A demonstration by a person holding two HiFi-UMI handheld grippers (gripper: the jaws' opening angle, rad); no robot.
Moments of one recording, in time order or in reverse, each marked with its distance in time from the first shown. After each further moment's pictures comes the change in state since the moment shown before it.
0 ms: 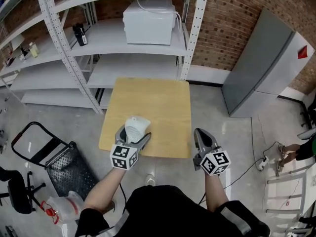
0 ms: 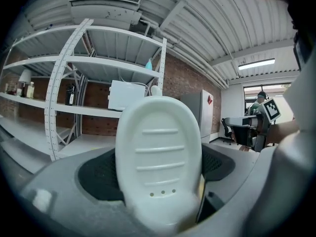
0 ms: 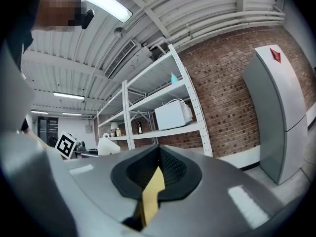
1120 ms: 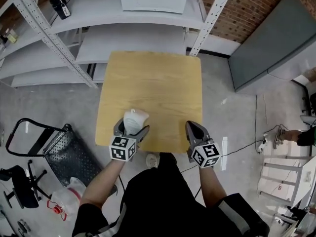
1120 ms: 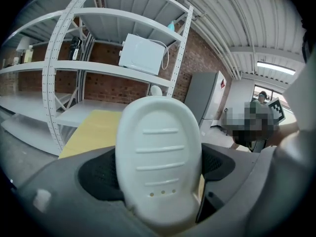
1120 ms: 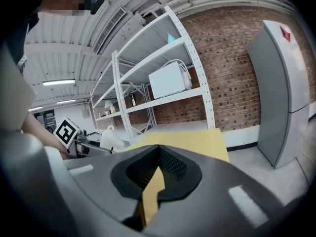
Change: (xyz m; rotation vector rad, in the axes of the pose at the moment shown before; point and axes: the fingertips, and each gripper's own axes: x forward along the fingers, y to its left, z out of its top) left arm 0.058 0.076 -0.113 -0.164 0.316 -0.009; right arm 0.102 -0.003 -0.121 0.025 0.294 -0.027
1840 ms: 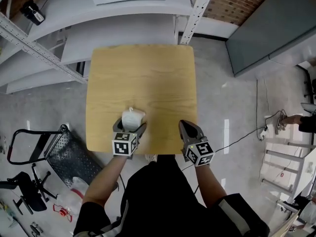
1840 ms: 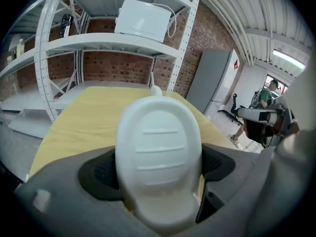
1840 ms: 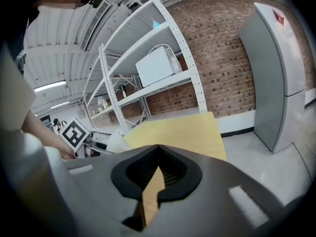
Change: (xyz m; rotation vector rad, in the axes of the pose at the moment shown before) left arm 0.077 0.002 -0.053 -0.031 0.253 0.074; right arm 0.020 -0.043 -0.047 0.091 0.109 -0.023
